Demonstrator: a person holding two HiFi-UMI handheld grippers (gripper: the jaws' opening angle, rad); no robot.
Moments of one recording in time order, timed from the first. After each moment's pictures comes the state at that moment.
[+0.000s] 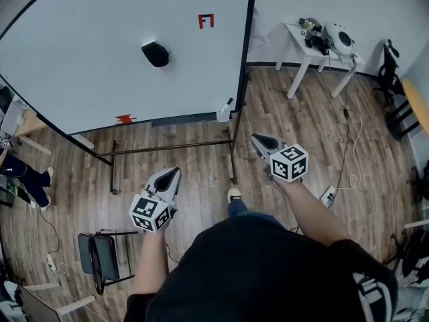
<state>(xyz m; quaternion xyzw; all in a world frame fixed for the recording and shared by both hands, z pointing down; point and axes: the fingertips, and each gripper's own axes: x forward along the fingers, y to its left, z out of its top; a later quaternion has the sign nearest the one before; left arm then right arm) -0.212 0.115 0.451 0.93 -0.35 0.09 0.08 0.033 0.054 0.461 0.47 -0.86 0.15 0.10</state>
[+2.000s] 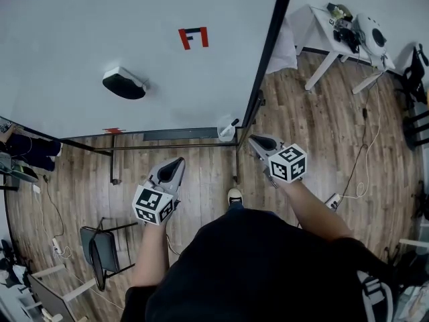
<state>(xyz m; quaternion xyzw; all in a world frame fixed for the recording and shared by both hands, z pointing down) -0.134 -0.104 0.497 0.91 -0.36 0.15 0.12 0.072 -0.152 0.551 0.40 -0.88 0.23 0.13</state>
